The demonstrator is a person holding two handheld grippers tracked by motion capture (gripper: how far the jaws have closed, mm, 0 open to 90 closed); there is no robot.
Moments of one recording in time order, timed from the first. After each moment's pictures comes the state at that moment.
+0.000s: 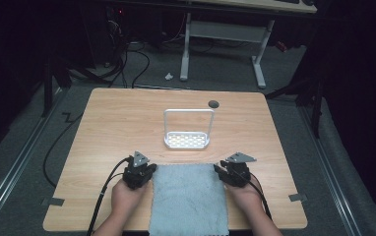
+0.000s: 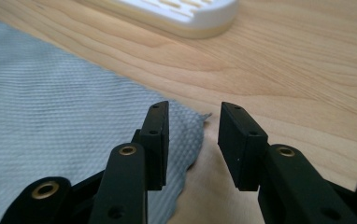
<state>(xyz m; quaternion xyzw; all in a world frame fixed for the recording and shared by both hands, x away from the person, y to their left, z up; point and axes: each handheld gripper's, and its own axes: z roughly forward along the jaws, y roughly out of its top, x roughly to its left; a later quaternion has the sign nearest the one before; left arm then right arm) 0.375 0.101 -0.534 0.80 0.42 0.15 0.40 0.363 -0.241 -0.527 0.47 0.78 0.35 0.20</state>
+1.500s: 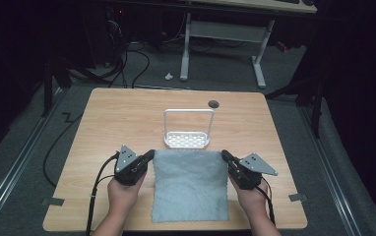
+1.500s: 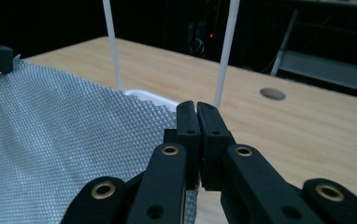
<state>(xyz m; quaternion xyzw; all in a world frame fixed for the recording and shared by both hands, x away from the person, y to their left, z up) 0.351 0.113 -0.469 0.72 0.37 0.23 0.54 0.318 -0.244 -0.460 0.41 0.69 0.49 0.33</state>
